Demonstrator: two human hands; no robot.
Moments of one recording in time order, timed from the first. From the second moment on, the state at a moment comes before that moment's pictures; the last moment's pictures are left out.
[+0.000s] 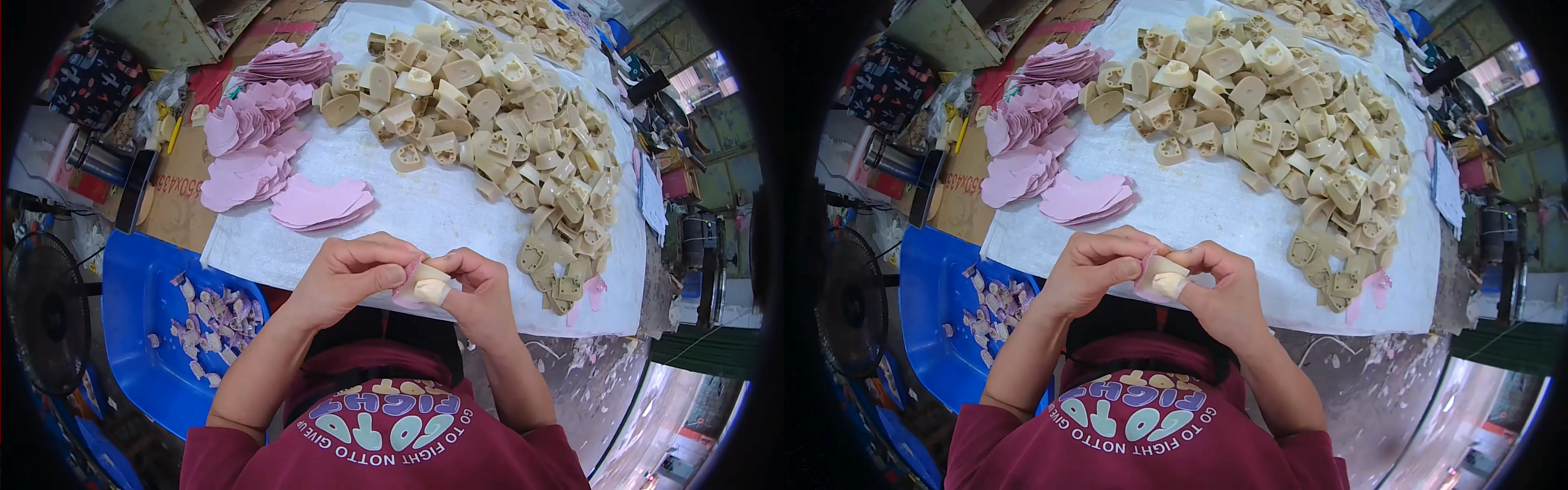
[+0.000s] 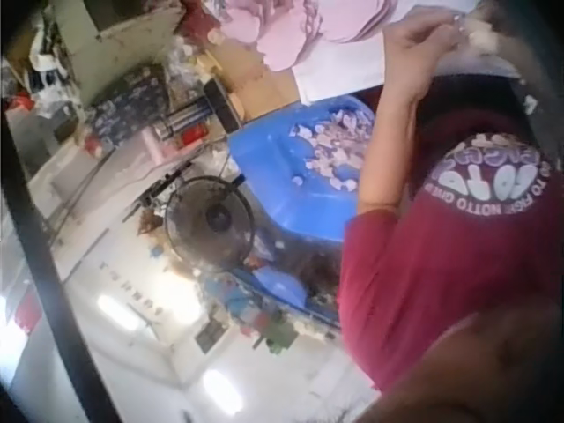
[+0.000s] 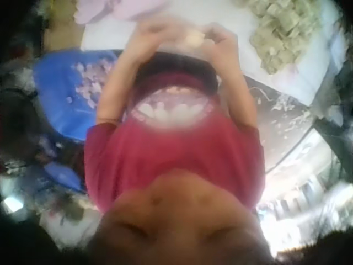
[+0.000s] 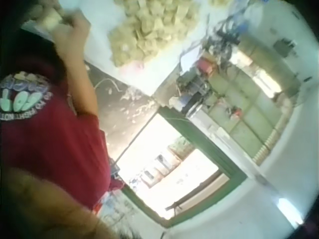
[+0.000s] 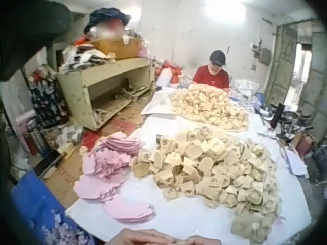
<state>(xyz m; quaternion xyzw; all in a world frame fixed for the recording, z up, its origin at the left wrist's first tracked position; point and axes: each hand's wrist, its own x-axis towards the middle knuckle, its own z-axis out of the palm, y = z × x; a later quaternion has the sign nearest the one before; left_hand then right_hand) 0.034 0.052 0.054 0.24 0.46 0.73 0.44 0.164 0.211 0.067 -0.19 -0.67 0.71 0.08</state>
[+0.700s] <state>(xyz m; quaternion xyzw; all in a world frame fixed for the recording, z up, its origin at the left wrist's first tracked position) 0.058 0.035 0.061 0.36 0.54 0.73 0.21 0.158 0.211 0.100 0.01 -0.89 0.40 0.20</state>
